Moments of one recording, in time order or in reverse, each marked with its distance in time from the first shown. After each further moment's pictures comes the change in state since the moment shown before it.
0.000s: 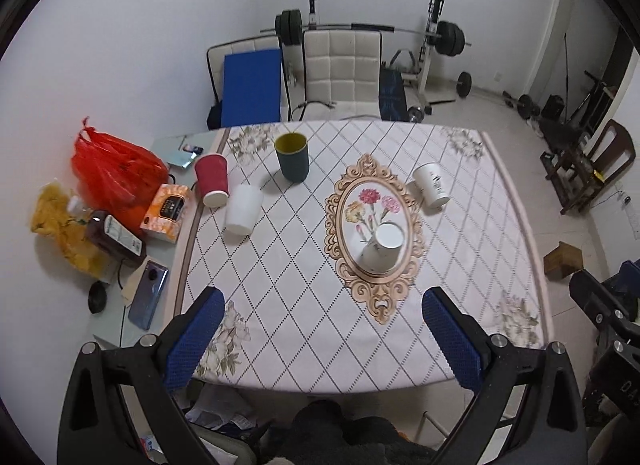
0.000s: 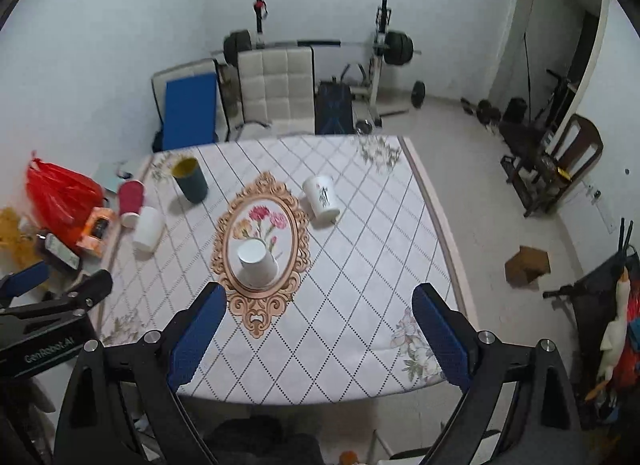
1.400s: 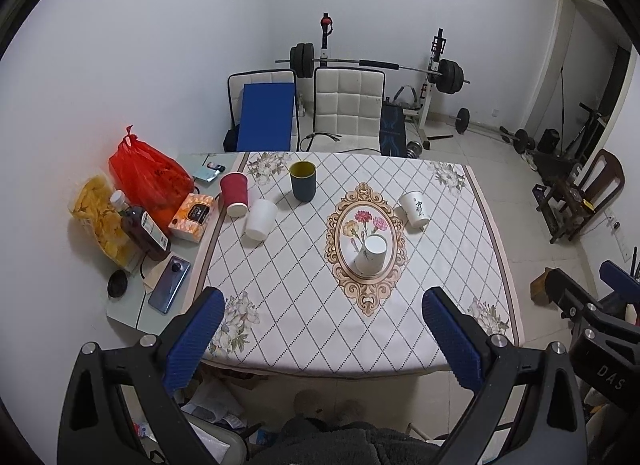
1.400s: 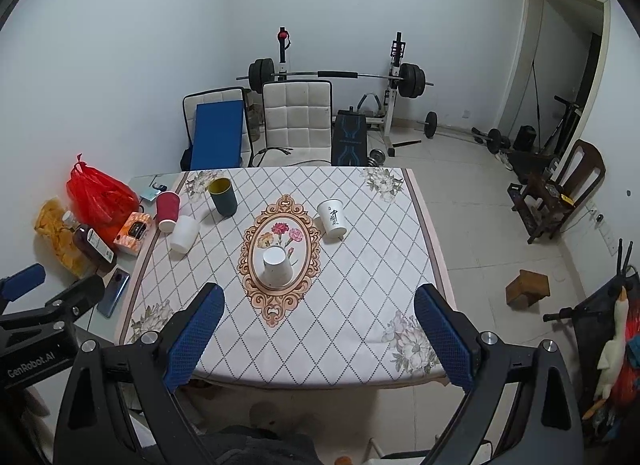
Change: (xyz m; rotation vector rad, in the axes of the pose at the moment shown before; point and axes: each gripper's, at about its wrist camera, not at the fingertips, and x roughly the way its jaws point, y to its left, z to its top) left arm -0.108 0.002 -0.039 -0.065 -0.111 0.003; right arm -0.122 -0.011 -0.015 -0.040 -0.081 0.049
